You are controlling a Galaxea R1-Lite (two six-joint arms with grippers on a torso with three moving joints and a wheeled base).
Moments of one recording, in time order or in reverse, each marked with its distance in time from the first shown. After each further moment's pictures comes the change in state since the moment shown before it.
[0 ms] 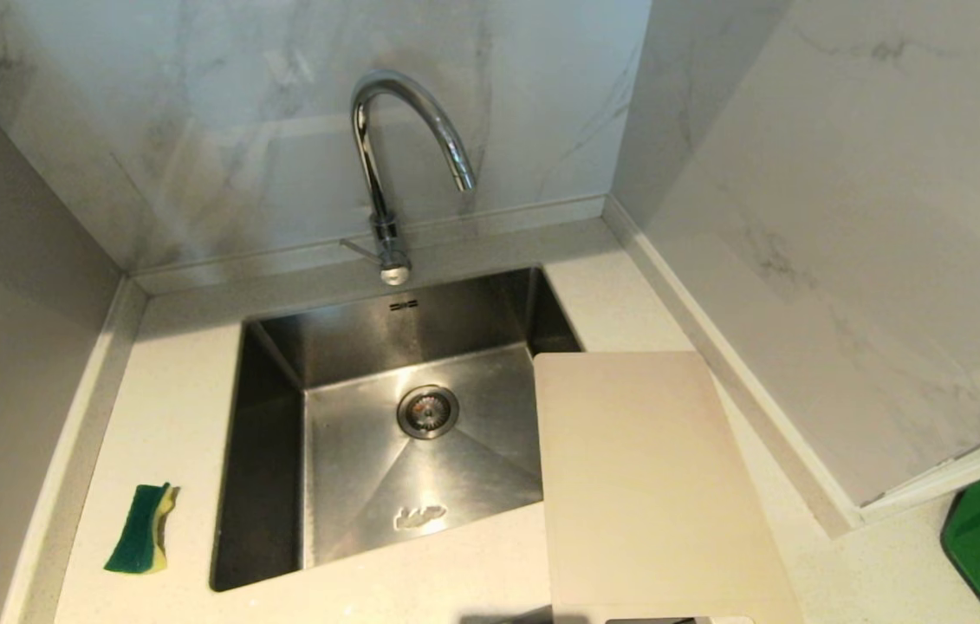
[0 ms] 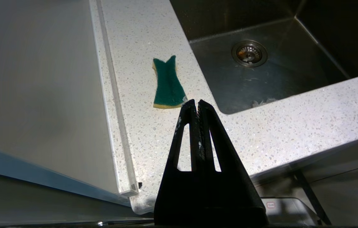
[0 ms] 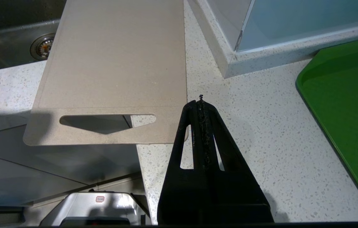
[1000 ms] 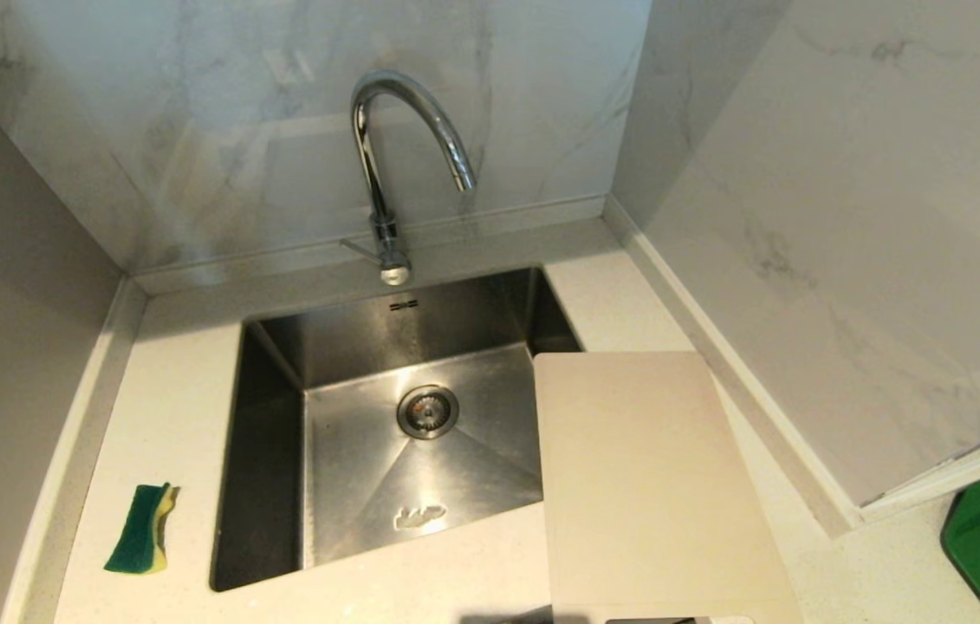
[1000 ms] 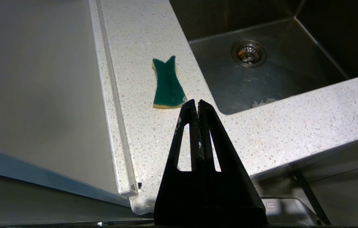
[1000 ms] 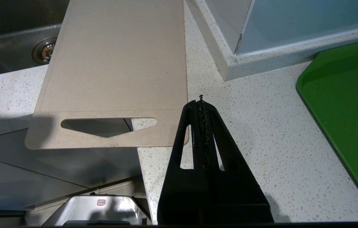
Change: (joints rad) left arm 0.000 -0.003 0.000 -0.001 0.000 -0.001; right arm 0.000 0.000 0.005 -0.018 -0.002 0.007
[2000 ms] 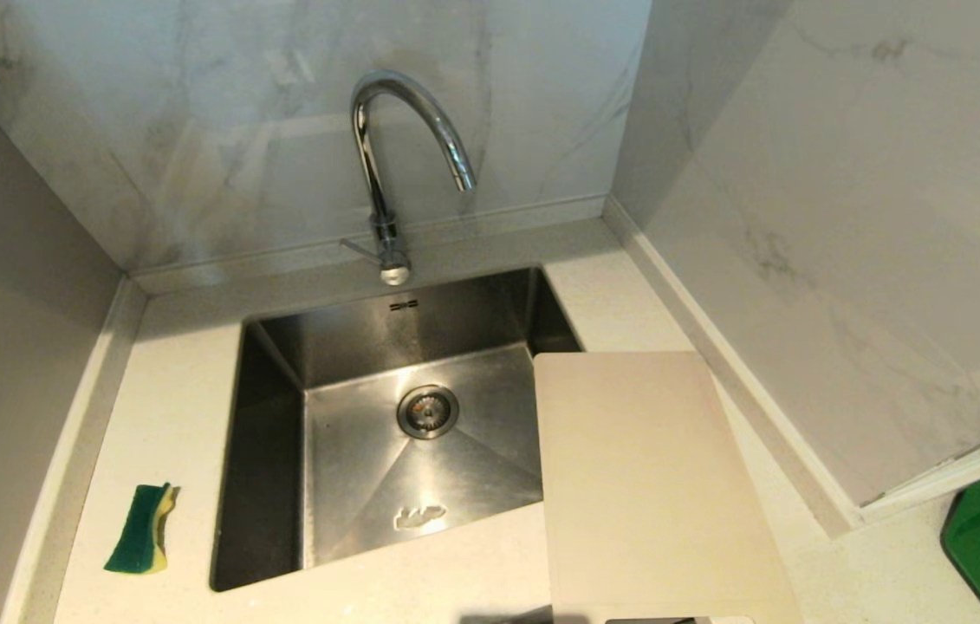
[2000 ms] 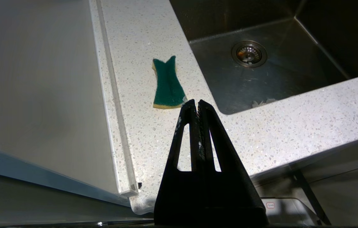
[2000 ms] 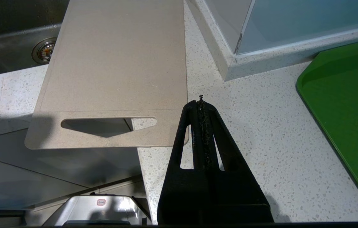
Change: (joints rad) left arm 0.000 0.000 0.000 0.000 0.000 0.000; right arm 0.000 0.000 0.000 0.000 0.000 0.000
